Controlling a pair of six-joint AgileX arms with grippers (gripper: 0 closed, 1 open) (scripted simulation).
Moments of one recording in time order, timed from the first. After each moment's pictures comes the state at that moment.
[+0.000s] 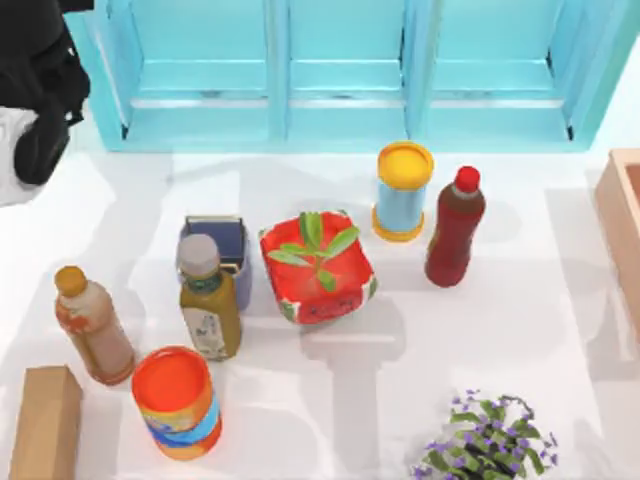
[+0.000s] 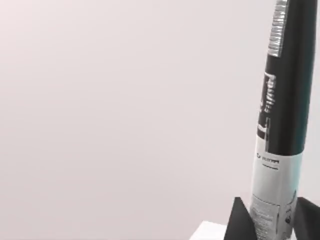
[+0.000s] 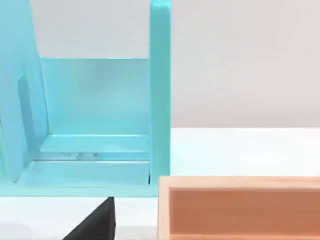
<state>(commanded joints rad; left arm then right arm) -0.22 1.80 1.02 0.83 -0.82 0.34 0.00 0.00 0.00 0.00 0.00 0.00</state>
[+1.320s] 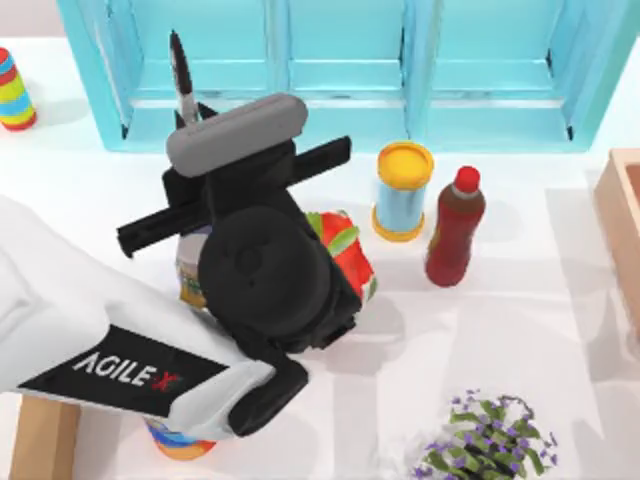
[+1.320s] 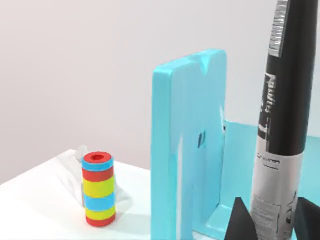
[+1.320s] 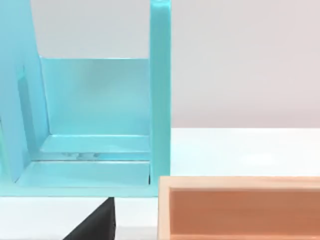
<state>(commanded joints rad) -0.92 1.88 0.77 1.55 -1.38 0.44 0.00 0.00 0.00 0.00 0.00 0.00</state>
